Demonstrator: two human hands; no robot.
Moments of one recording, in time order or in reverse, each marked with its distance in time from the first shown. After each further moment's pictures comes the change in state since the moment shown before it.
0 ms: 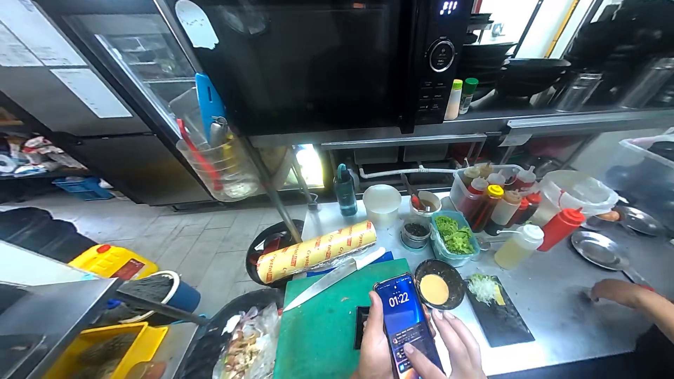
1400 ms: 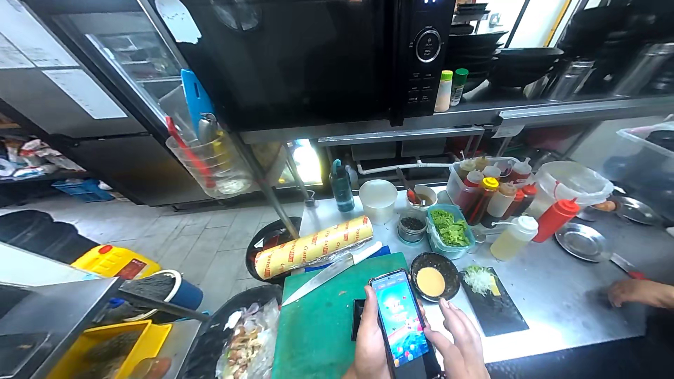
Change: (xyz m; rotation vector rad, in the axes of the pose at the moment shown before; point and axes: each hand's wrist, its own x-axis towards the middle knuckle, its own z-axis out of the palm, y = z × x) left_hand -0.003 -0.009 -0.008 0.074 0.055 -0.053; right_hand -0.017 0.008 -0.005 -0.011 0.052 0.144
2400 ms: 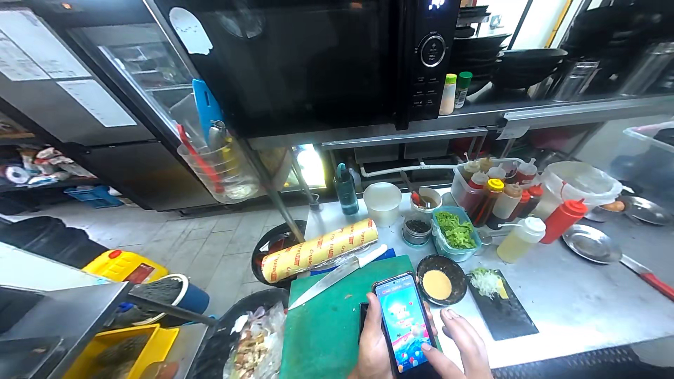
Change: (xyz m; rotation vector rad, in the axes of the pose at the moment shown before) left_hand 0.000 0.008 -0.008 0.028 -0.169 0.024; right_hand -0.001 -0.002 0.002 0.093 -0.008 -0.117
